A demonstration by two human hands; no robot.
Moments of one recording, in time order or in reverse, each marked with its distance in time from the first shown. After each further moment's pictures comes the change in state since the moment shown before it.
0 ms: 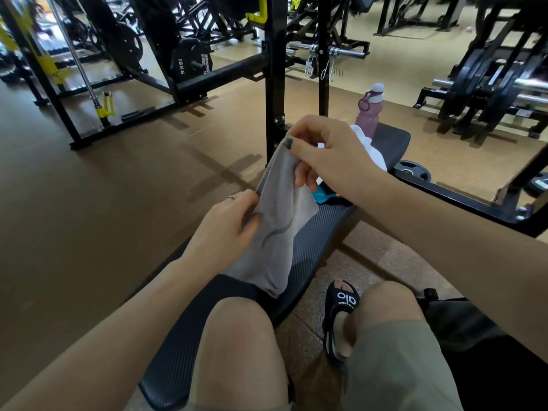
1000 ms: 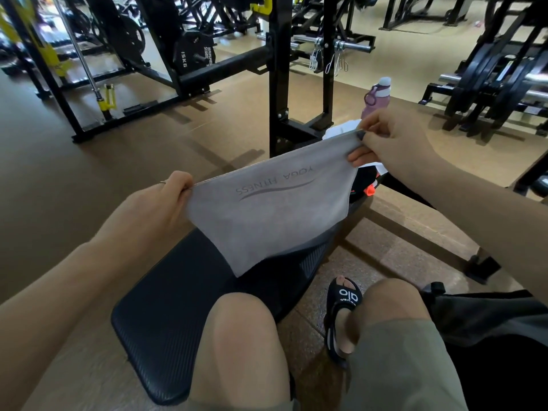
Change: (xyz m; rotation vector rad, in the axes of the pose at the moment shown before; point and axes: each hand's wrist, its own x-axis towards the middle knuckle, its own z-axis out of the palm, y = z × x) left_hand -0.029 -0.043 -0.082 0.466 -0.047 -0.029; right_hand 0.006 0.061 -0.065 -0.198 0.215 0.232
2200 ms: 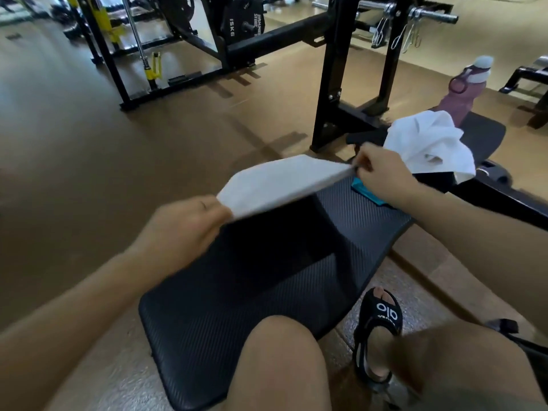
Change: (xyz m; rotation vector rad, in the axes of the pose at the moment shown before) left_hand -0.006 -0.067 0.062 0.093 -0.035 0.133; right_hand 0.092 0.087 0.136 -0.404 -0.196 -0.185
